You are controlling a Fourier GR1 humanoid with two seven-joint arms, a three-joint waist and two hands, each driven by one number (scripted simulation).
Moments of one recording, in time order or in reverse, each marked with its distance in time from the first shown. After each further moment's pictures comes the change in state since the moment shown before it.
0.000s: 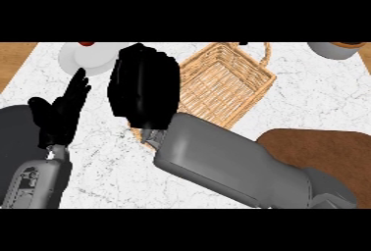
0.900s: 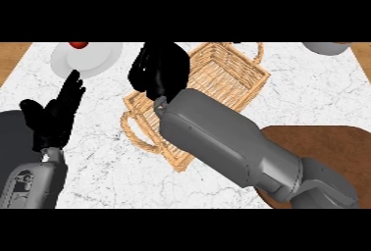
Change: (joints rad) left arm 0.020 0.006 0.025 -0.008 0.008 -0.003 -0.004; right arm -0.082 0.006 0.012 0.332 -0.343 -0.137 -0.133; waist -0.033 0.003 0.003
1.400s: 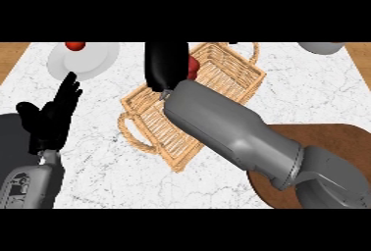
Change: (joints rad) left arm 0.018 0.008 0.007 -0.010 -0.003 0.000 0.004; right arm -0.120 -0.032 0.221 0.186 0.159 0.253 -0.074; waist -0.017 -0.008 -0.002
